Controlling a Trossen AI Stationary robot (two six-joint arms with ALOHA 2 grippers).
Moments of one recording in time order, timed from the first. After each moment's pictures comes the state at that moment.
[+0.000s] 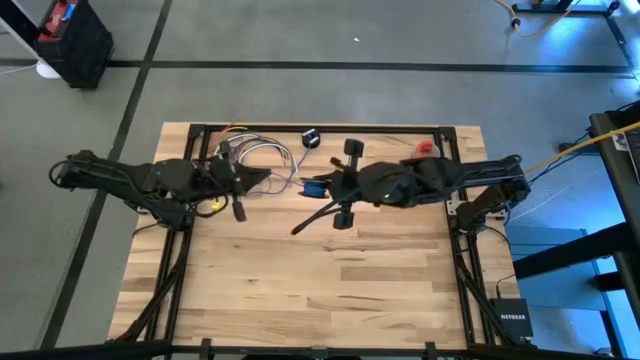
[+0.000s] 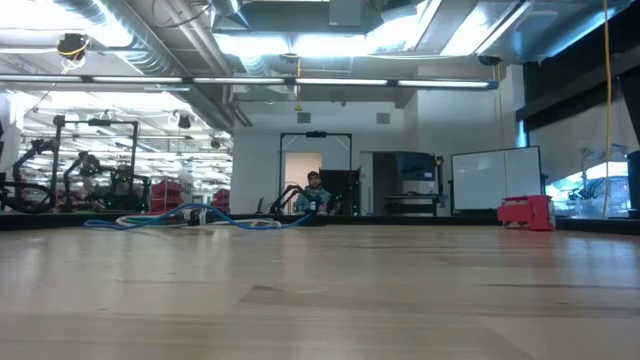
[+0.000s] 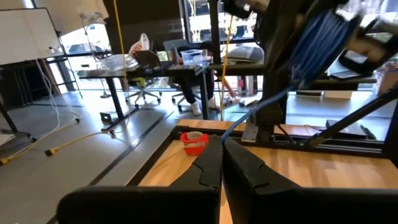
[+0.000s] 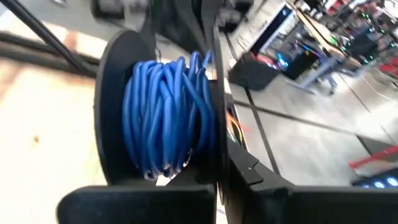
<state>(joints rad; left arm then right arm) -0.22 0.89 0.93 -0.09 -0.58 0.06 0.23 1.65 1.91 -0.73 0.51 -0.23</state>
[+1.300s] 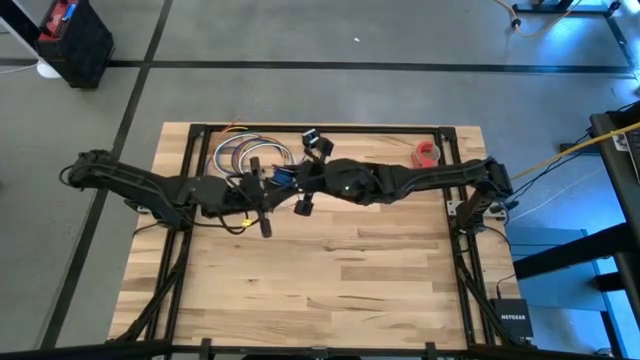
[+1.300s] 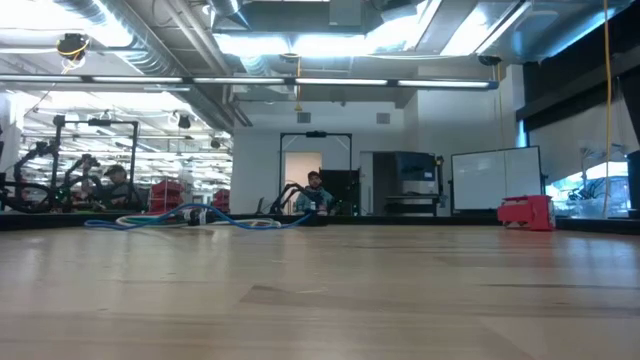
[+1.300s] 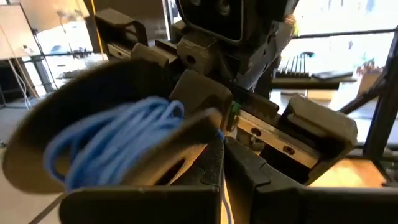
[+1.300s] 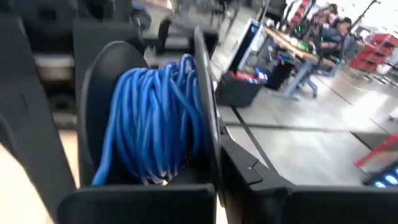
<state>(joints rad) -0.23 1.15 0.92 0.13 -0.52 0.03 0.10 1.76 1.67 -0.14 0.47 -0.22</state>
